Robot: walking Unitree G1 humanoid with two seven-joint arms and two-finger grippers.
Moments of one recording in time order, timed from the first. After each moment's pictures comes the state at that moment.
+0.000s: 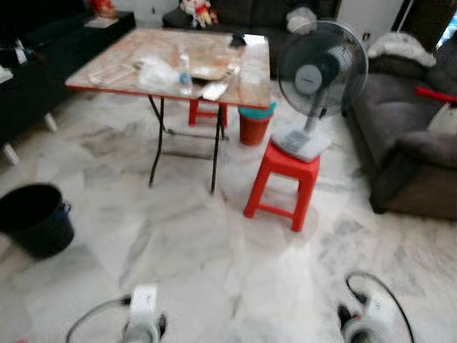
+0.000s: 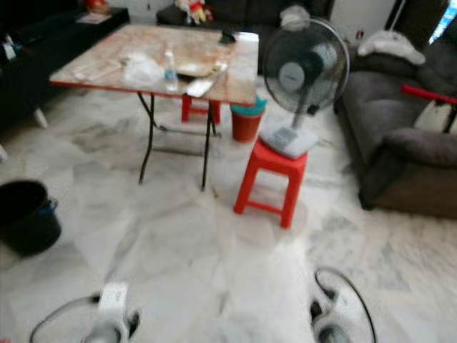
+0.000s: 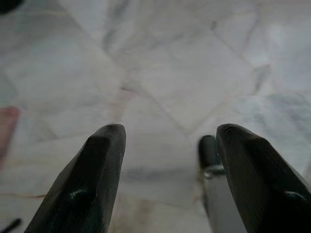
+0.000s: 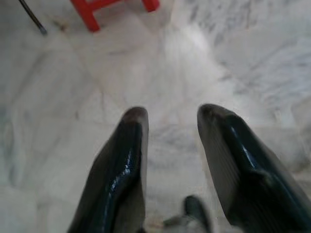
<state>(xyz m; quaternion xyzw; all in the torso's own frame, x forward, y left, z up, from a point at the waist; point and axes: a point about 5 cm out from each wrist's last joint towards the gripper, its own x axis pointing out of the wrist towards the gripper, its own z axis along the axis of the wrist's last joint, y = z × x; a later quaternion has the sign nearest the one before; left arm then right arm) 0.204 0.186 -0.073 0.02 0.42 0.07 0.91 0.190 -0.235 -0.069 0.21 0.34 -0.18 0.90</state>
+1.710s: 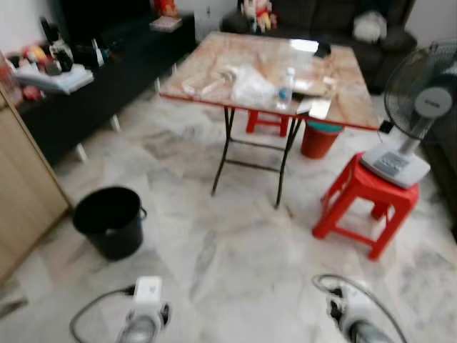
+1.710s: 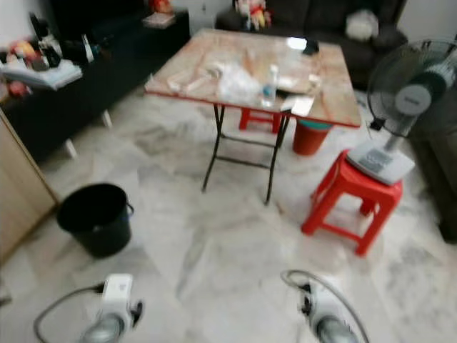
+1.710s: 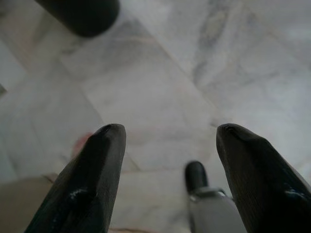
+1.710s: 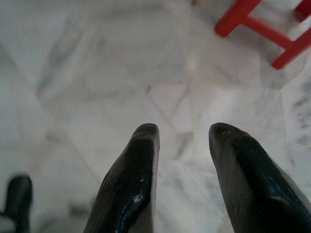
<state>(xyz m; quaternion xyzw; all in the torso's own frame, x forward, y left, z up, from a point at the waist) 0.215 0.183 -0.066 0.05 0.39 0.04 0.92 0.196 -0.234 -0.066 -0.09 0.41 -0.01 0.91</state>
